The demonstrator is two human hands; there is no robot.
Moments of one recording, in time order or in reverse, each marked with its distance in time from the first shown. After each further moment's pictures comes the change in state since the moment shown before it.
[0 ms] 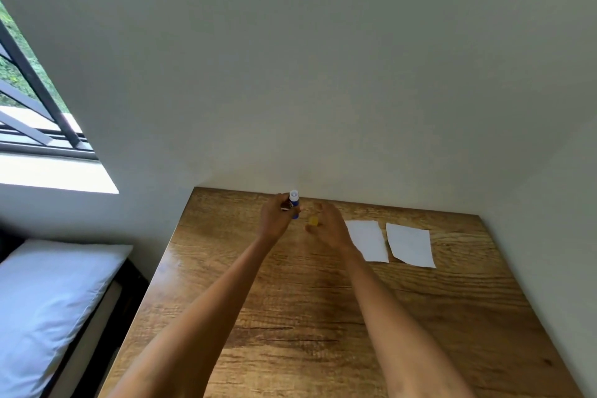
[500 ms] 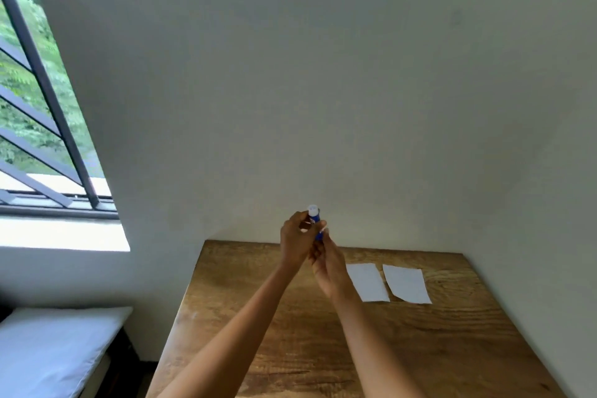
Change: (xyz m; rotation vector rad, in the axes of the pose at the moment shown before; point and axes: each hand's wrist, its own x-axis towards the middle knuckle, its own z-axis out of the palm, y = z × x) left_hand -0.027 0.091 -0.029 -0.247 0.068 0.146; right_hand -0.039 -0.076 -0.002 1.379 0.079 0.051
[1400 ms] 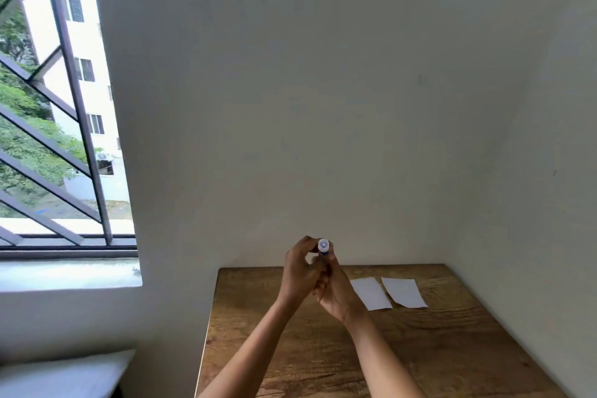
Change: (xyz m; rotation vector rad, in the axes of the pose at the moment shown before) left_hand -0.065 0.043 -0.089 -0.041 -0.168 0.318; right_hand -0.077 0.001 0.070 -0.009 -0.121 -0.025
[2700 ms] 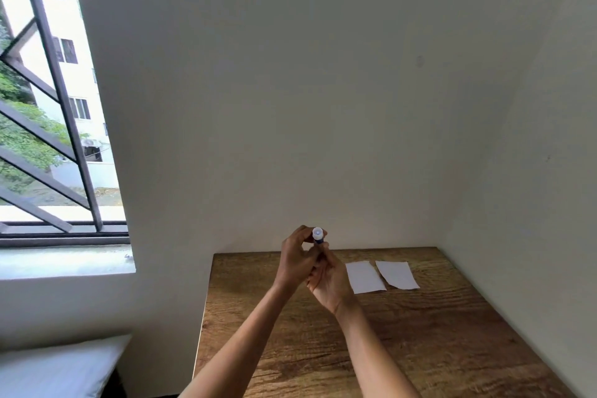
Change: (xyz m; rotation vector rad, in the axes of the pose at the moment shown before) left_hand 0.000 -0.014 0.001 -0.044 -0.037 -0.011; right_hand -0.012 0.012 0.003 0.105 0.082 -0.018
